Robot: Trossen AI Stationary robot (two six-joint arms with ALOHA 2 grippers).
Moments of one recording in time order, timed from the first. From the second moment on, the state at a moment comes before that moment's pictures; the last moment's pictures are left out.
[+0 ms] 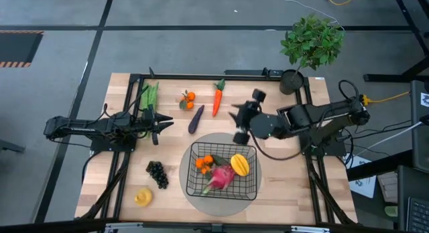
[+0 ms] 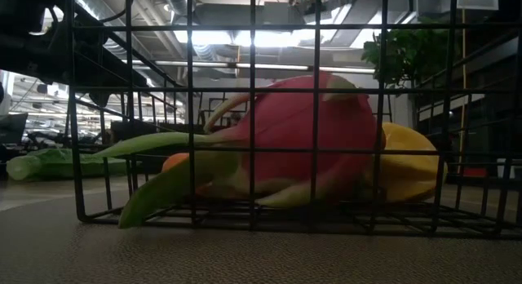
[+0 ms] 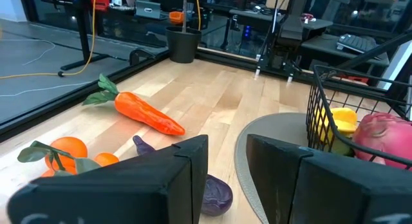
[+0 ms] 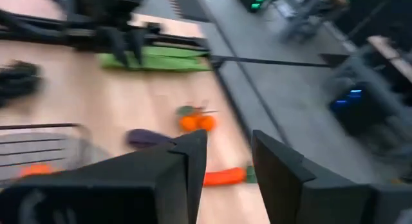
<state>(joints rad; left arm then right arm) 0.04 0.18 0.01 0.14 -0.27 -0.17 0.27 1.54 1.68 -0.80 0.79 0.05</state>
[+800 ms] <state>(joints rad) 0.04 0.18 0.01 0.14 -0.27 -0.18 -0.43 1.65 1.68 -0.80 0.04 0.02</state>
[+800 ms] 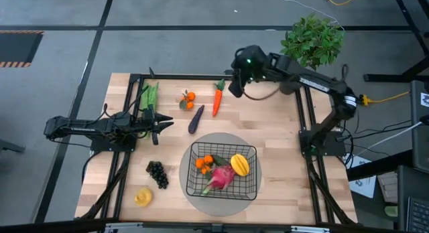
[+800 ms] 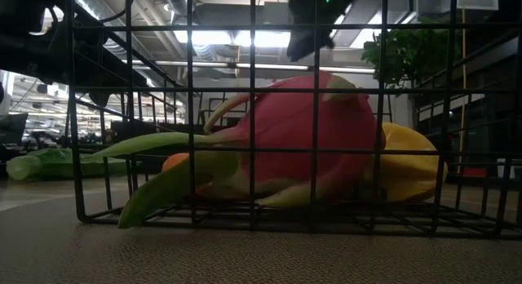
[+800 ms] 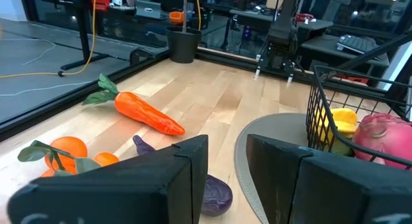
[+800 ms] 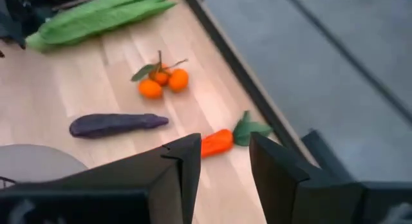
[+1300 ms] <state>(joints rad) 0.04 0.18 0.01 0.14 -0.28 -0.15 -0.43 1.87 1.68 -0.90 -0.19 -0.06</state>
